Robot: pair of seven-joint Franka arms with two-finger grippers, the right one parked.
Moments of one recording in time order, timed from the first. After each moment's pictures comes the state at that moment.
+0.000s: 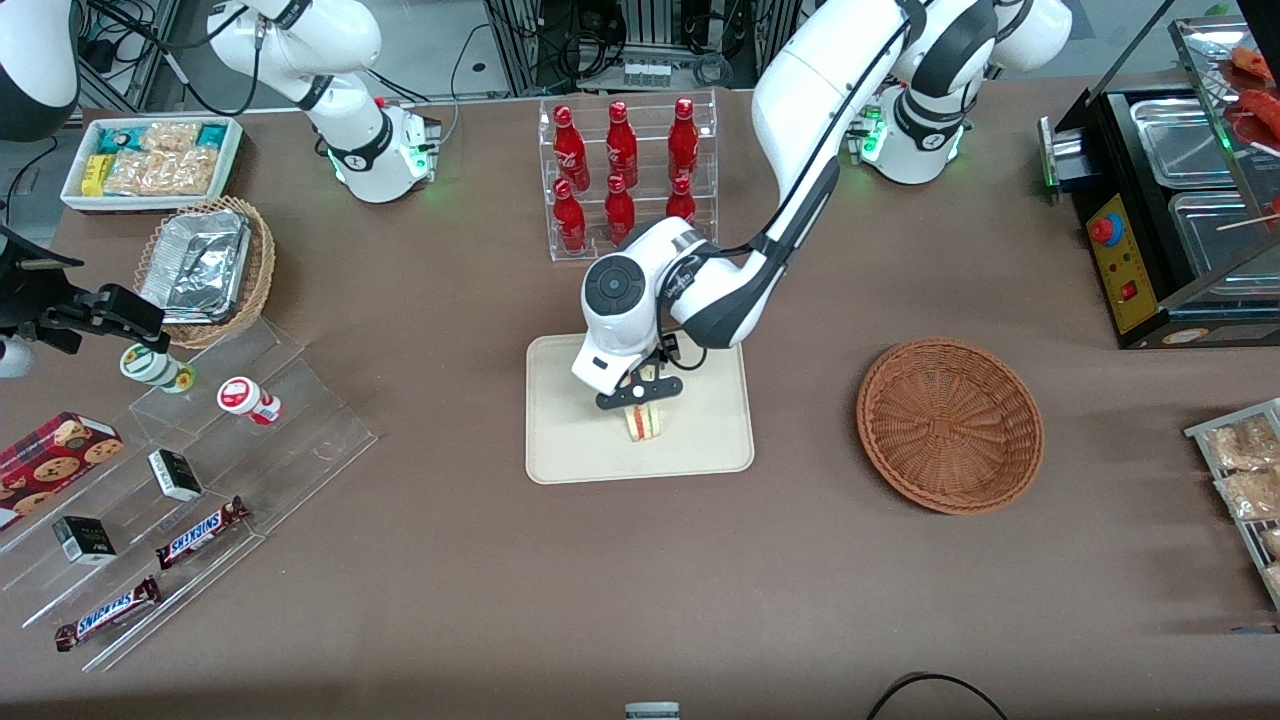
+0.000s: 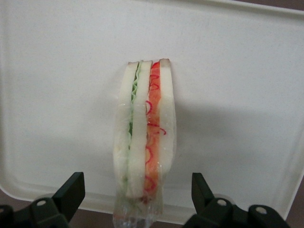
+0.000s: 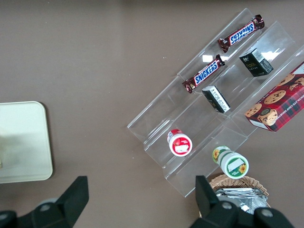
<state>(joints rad) -0.78 0.79 -0.08 -1.33 -0.01 2.04 -1.04</state>
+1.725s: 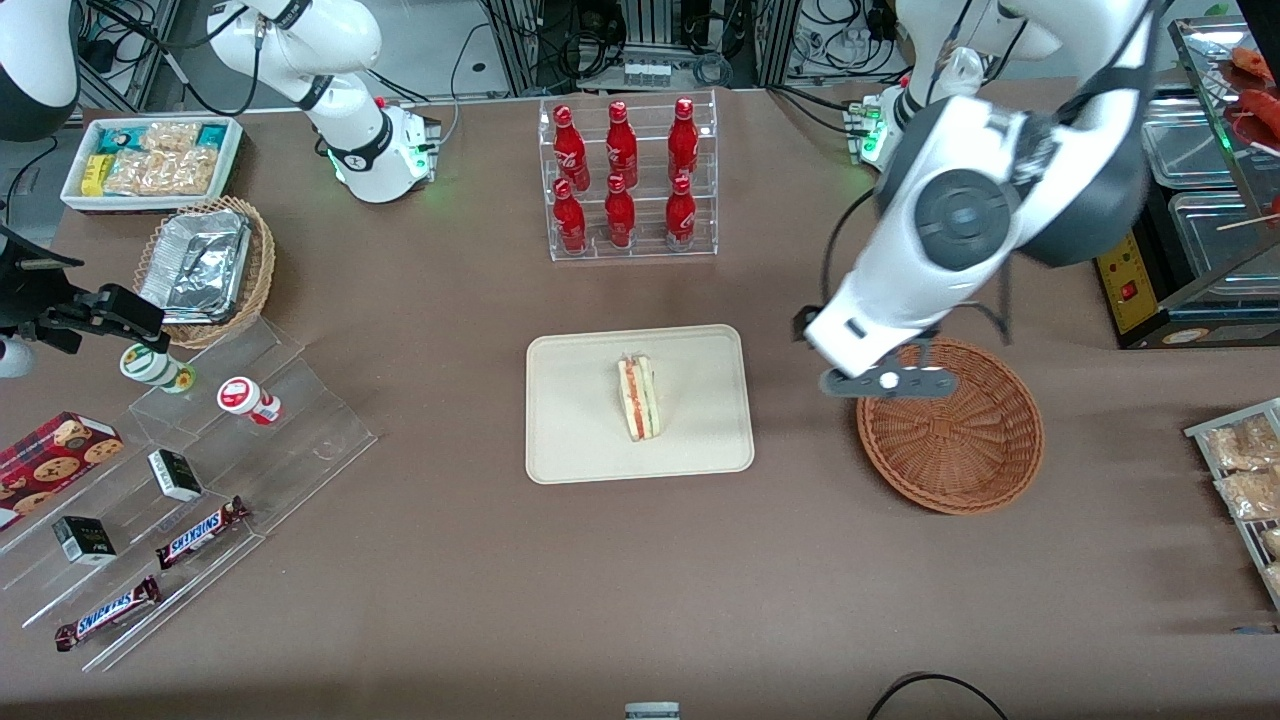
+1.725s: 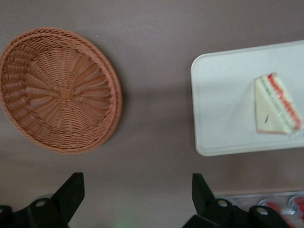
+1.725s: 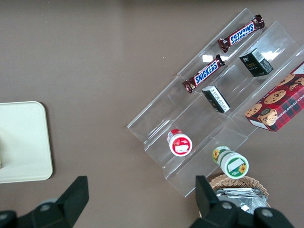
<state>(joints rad) -0.38 0.22 -0.02 -1.55 -0.02 1.60 -0.30</state>
